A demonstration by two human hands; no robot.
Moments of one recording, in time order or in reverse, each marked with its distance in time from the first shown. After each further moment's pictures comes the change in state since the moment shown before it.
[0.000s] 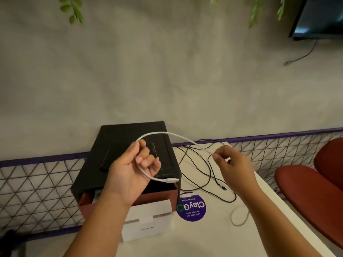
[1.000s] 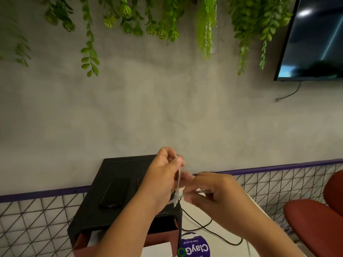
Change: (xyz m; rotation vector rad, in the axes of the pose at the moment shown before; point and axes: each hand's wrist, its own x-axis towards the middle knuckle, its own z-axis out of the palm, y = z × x) left_hand 0.017 0.003 0.089 0.590 -0.063 0.115; right_hand -0.012 -0.097 -0.046 0.042 -0.320 -0.516
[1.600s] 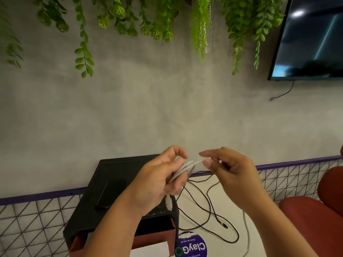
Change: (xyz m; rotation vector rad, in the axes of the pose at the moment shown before) left_hand -0.016 0.020 -0.004 0.075 -0.424 -0.017; right_hand 0.010 0.022 -0.018 0.137 0.389 0.095
